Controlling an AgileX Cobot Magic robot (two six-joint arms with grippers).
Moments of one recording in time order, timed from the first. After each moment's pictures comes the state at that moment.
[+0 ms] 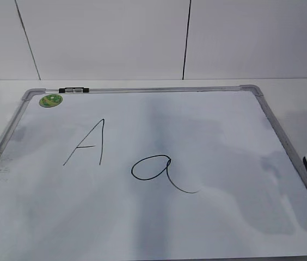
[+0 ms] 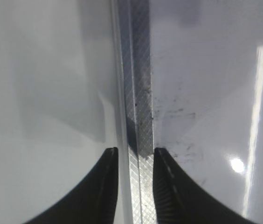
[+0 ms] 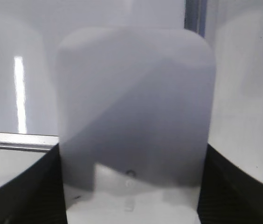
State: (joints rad) left arm 0.11 1.89 -1.16 -0.37 0.92 0.34; right arm 0.15 1.21 -0.83 0.11 1.06 0.02
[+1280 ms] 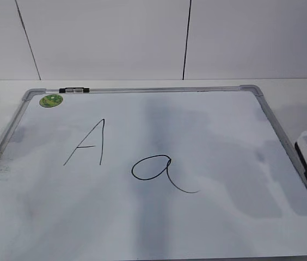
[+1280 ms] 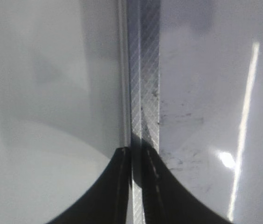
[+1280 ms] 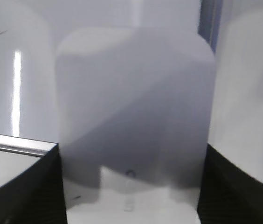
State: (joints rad) left arm 0.11 1.93 -1.17 -0.39 0.93 0.34; right arm 0.16 1.26 -0.90 0.12 1.07 -0.05
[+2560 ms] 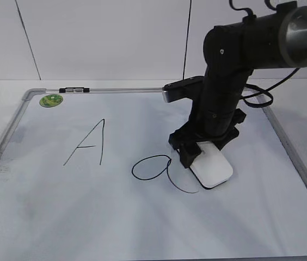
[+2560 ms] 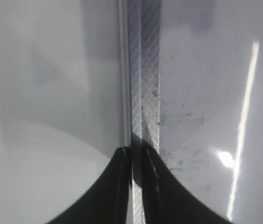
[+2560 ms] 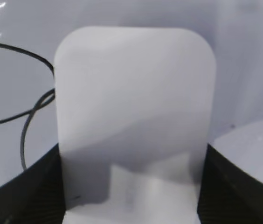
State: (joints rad) left arm 0.11 1.93 -1.17 -0.39 0.94 0.34; right arm 0.50 2.03 -1.49 0.02 0.99 -0.07
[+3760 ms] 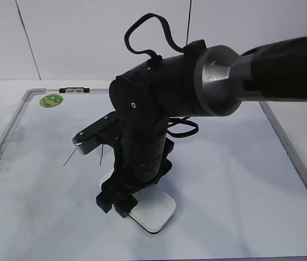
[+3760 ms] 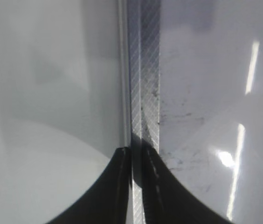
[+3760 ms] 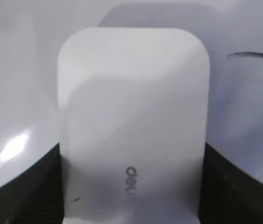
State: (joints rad) left arm 0.11 1.93 -1.17 -0.38 0.94 0.34; right arm 0.83 2.07 -1.51 -0.02 0.96 -0.05
